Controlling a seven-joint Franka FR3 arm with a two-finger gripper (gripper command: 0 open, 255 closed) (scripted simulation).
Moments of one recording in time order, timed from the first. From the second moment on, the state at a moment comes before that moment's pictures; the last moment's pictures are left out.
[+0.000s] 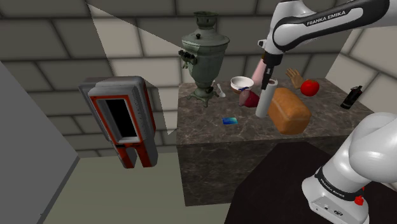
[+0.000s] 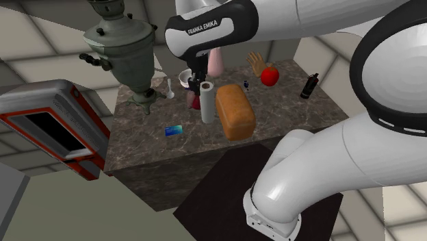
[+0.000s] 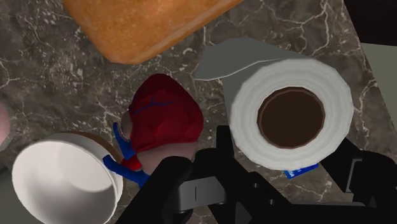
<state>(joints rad) 0.03 -0.36 -0.29 -2.39 -0.15 2.05 -0.55</state>
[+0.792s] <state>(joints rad) 0.04 -0.40 -0.27 -2.26 -0.14 1.88 -0.55</state>
